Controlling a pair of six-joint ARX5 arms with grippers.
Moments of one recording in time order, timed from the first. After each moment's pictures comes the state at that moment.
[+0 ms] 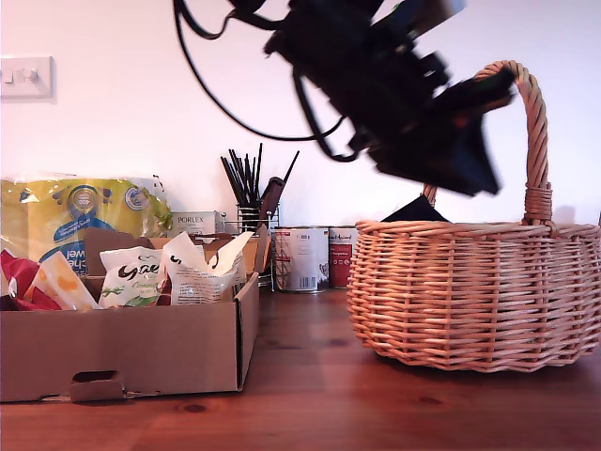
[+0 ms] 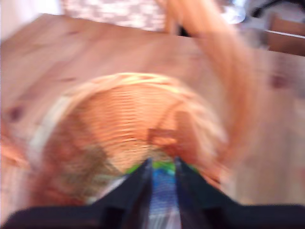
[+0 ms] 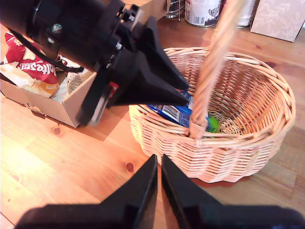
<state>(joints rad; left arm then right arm) -0.90 1.87 1.37 -0.10 0.19 0.14 0.52 0.40 0.56 -0.66 -0.02 -0.02</state>
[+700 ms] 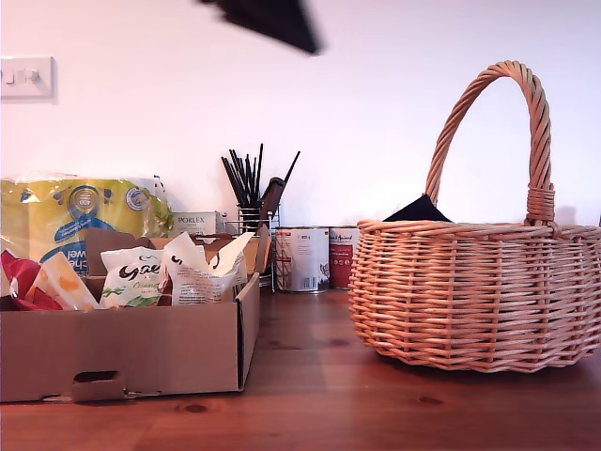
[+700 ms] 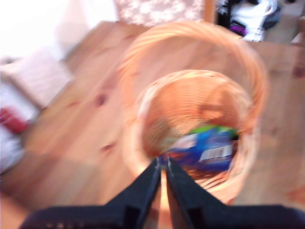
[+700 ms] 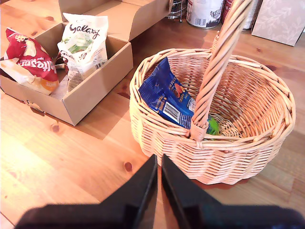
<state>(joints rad) -0.68 1.41 1.28 -0.42 0.18 0.30 0.52 0.40 0.56 -0.66 -0.02 -0.05</state>
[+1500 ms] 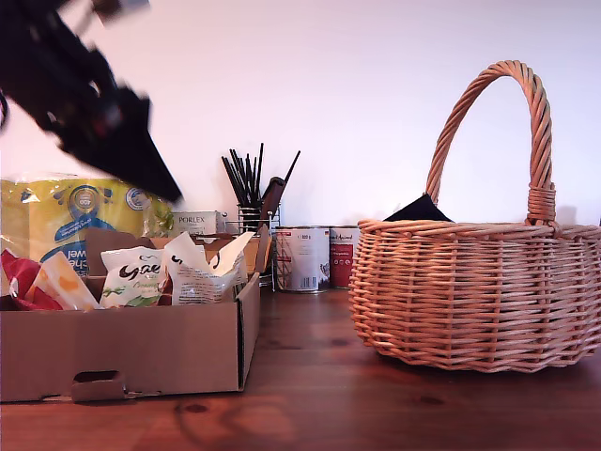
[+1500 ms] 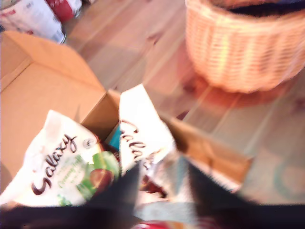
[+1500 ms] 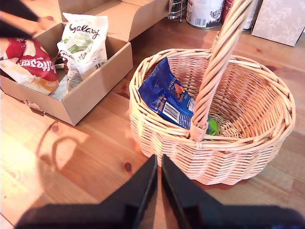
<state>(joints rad) -0.47 1.28 0.80 -0.23 0.20 0.46 0.52 0.40 0.56 -0.66 -0.02 -0.05</state>
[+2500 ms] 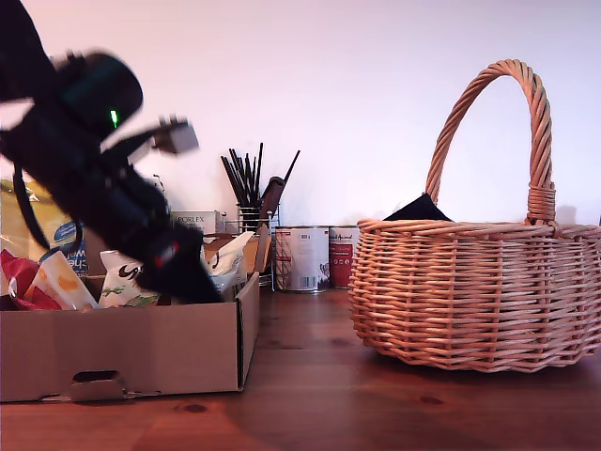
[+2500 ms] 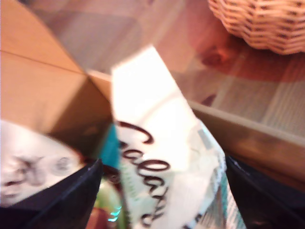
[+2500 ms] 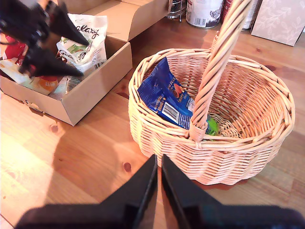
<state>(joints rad) -0.40 1.70 0.88 0.01 0.31 0.55 0.52 0.40 0.56 -0.66 -0.02 -0.05</state>
